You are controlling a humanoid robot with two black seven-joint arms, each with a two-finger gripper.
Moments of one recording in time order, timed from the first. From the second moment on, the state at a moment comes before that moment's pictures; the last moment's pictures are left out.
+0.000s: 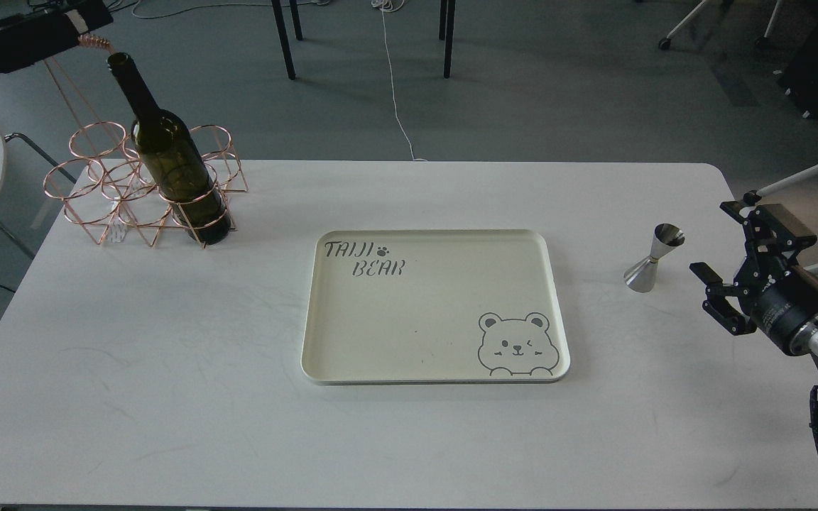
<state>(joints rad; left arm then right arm) -0.96 1.21 -0.50 -1.45 0.97 -0.16 -0.49 0.45 -1.03 0.37 1.51 -0.04 -0.06 0.49</state>
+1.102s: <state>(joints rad) -0.68 0.57 -0.83 -1.55 0.52 -0.12 -0.38 0.54 -0.99 0.47 1.45 -0.03 -0.05 0.49</state>
